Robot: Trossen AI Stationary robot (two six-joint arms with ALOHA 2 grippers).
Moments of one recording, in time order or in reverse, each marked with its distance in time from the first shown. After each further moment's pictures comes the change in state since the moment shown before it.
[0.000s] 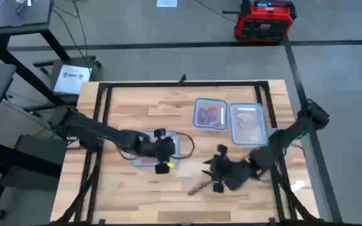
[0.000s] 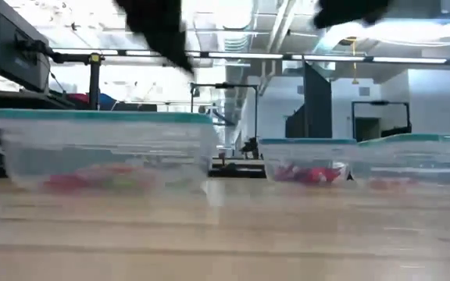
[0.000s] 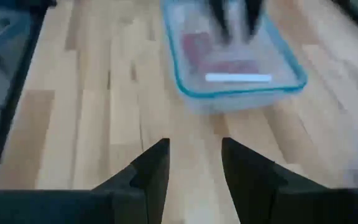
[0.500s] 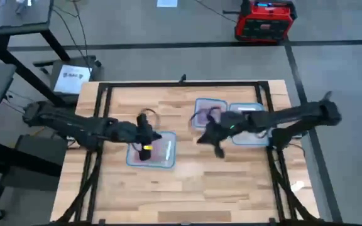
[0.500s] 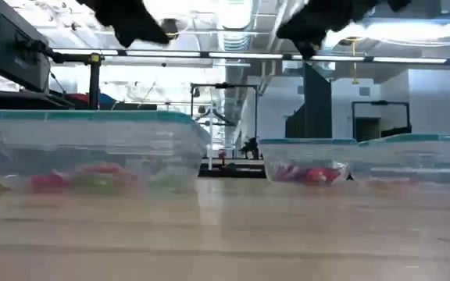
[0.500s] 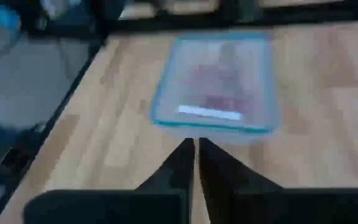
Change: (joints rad) left arm 0.096 -0.457 -0.455 0.420 0.058 0.058; right arm -0.542 -0.357 -0.307 0.251 -0.645 -0.269
